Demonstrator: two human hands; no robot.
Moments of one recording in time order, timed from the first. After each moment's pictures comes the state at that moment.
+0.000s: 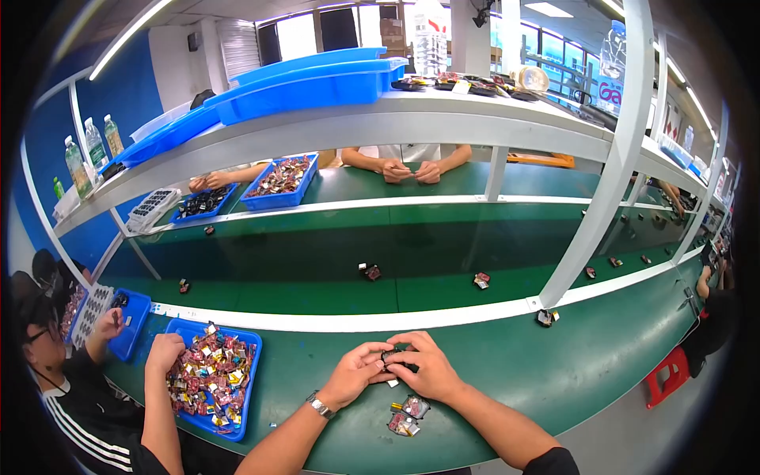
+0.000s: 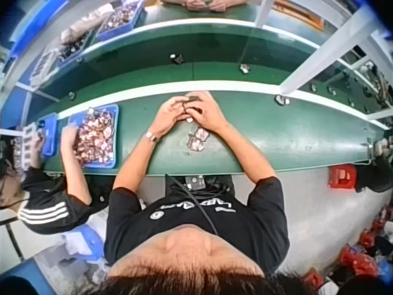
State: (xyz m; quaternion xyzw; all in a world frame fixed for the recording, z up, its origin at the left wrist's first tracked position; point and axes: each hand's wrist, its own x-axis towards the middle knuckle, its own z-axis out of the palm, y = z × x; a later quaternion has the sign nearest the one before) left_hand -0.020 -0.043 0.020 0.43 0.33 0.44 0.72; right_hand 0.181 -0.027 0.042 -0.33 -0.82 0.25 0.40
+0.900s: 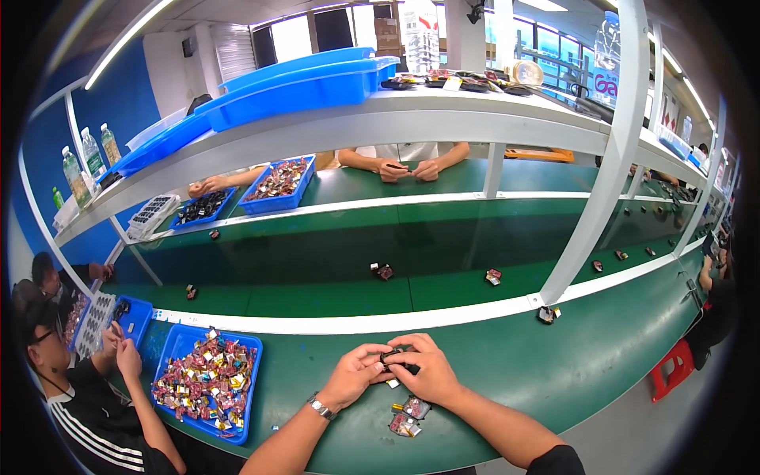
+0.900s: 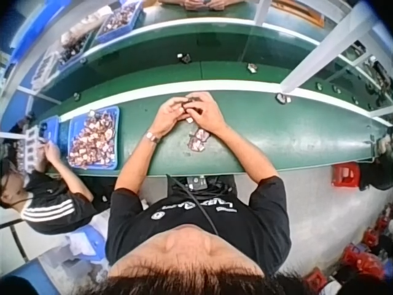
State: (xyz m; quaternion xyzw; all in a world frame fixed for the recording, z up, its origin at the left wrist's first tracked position) left_hand -0.020 -0.042 0.017 0.43 0.31 0.45 0.72; right_hand 0.178 -0.029 0.036 -0.35 -0.78 0.28 0.44
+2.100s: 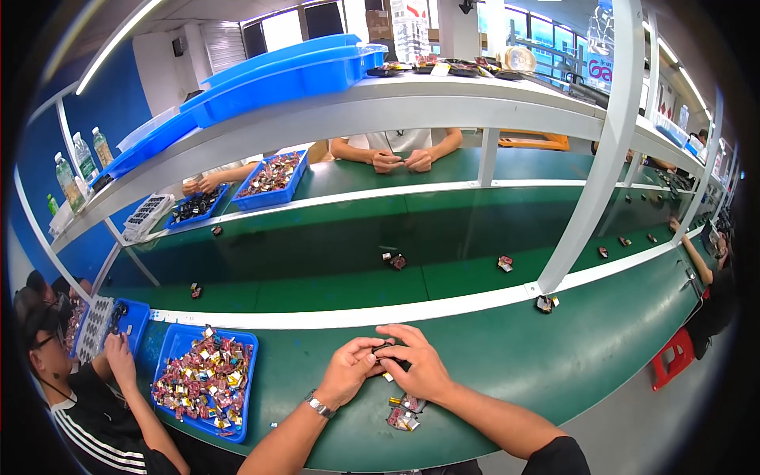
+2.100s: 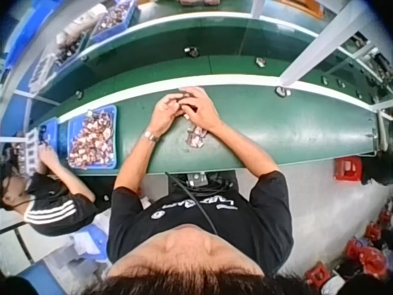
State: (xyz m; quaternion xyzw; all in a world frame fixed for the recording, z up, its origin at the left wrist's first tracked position) left_hand -0.016 -0.046 0.017 0.42 0.29 0.49 0.70; right_hand 0.170 -0.034 0.038 -0.34 -0.78 0.26 0.46
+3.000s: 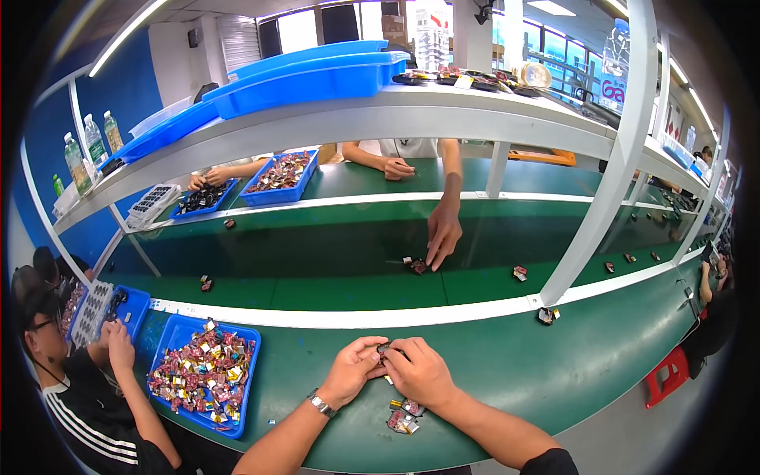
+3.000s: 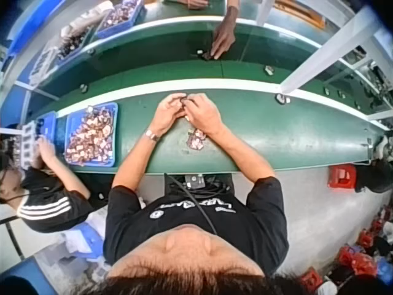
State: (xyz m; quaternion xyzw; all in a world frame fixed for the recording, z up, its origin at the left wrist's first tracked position) left_hand -0.015 -0.045 0.021 0.39 0.35 0.48 0.71; right_hand 0.163 -0.035 0.037 -0.33 -0.84 -0.01 0.44
